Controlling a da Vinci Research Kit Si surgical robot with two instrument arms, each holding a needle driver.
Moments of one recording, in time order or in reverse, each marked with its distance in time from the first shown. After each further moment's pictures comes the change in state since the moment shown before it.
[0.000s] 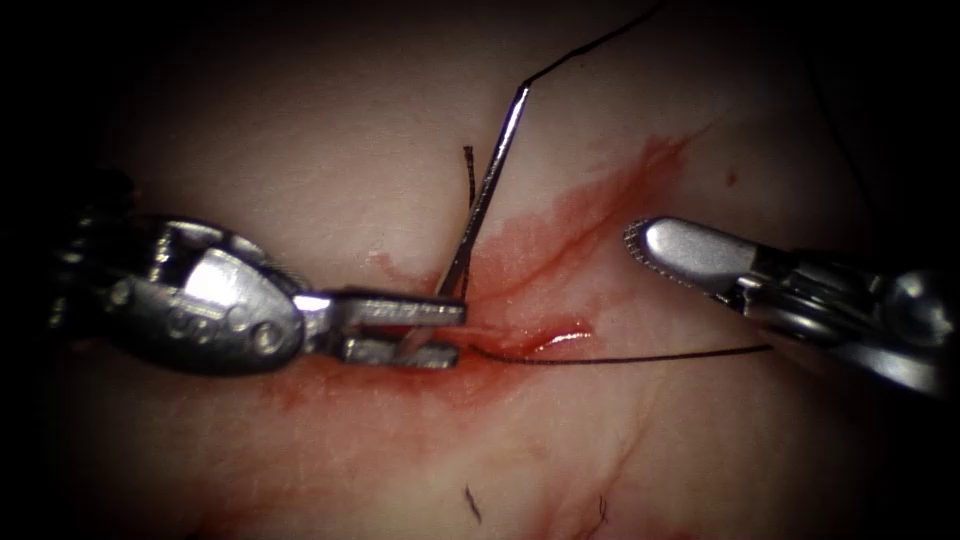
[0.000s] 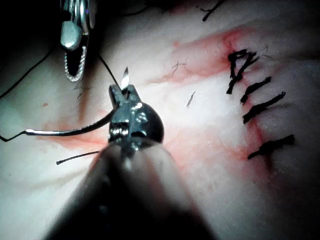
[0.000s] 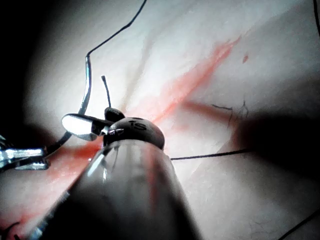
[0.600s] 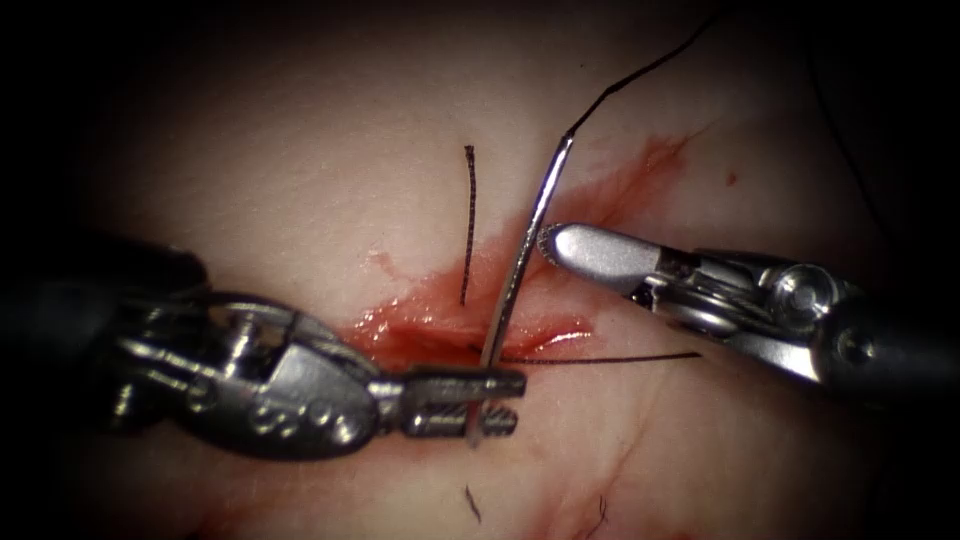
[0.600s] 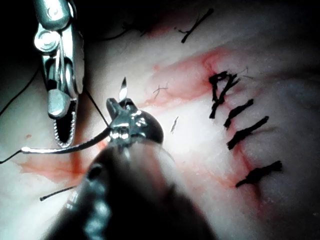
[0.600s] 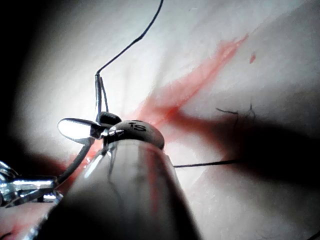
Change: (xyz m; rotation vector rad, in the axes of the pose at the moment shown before) right arm 0.001 0.003 0.002 0.017 0.024 -0.006; left arm 0.002 0.002 0.003 -0.061 -0.014 0.046
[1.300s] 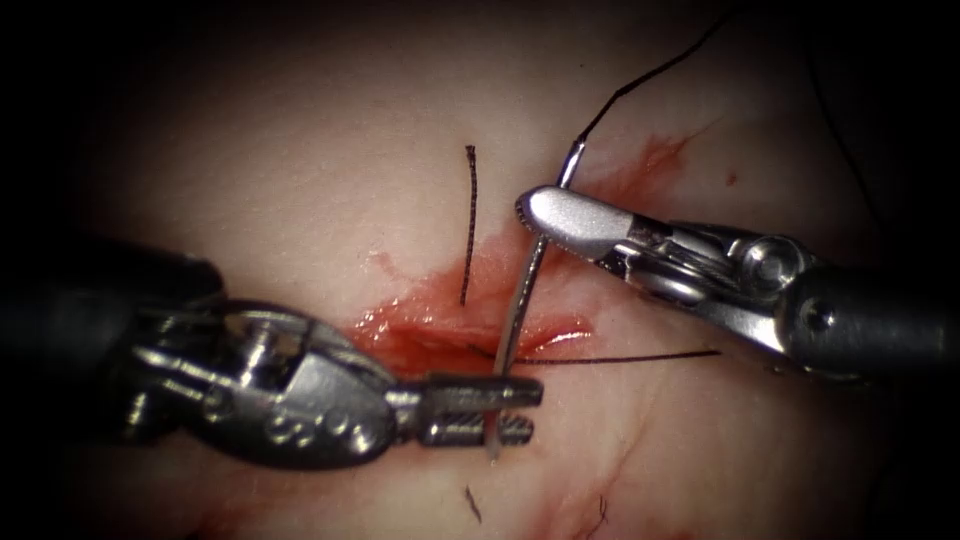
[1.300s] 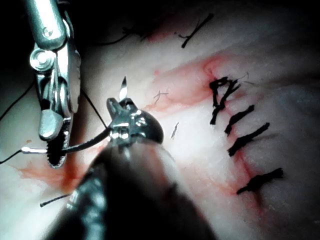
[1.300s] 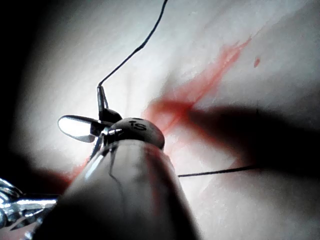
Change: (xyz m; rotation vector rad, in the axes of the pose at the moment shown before) right arm 0.001 0.001 0.002 -0.017 0.056 -0.003; left arm 0.000 0.000 0.000 -0.005 0.001 0.001
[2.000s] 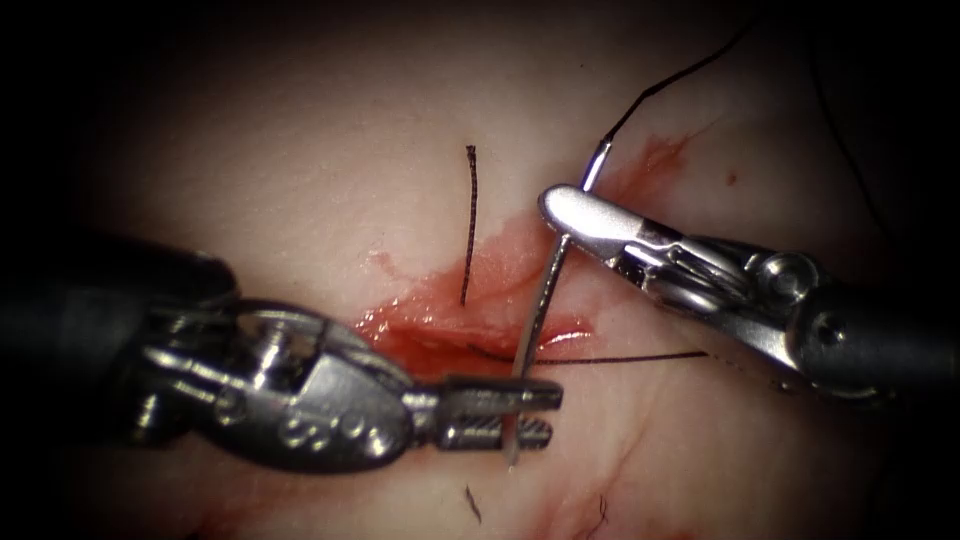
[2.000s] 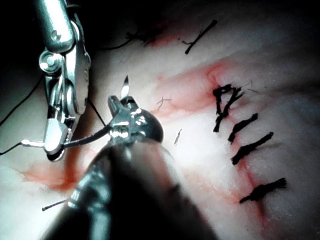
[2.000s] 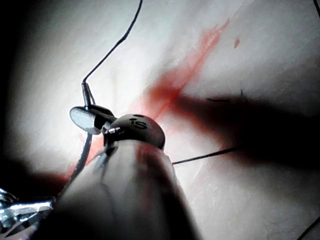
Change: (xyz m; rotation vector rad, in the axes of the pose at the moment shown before) right arm 0.000 0.000 -0.001 -0.042 0.150 0.010; left arm 0.000 0.000 0.000 -0.003 0.002 -0.035
